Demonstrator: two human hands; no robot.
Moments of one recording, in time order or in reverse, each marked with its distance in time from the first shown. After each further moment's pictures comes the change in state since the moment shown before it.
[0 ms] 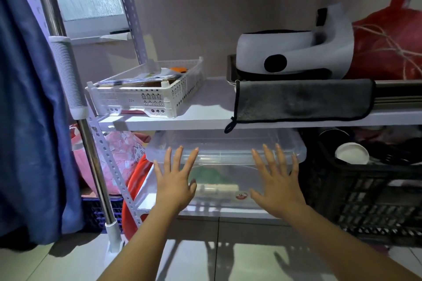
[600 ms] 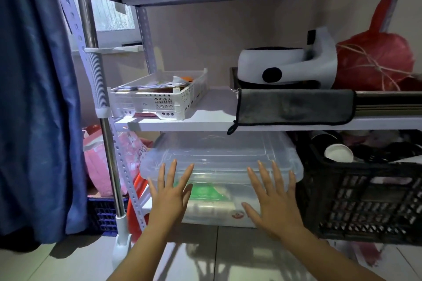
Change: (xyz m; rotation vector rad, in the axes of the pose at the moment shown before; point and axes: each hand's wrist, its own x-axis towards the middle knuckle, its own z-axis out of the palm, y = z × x) left_hand -0.070 -0.007 -0.025 -0.195 0.069 -0.057; right_hand -0.058 -0.034 -0.027 -0.059 0.061 -0.034
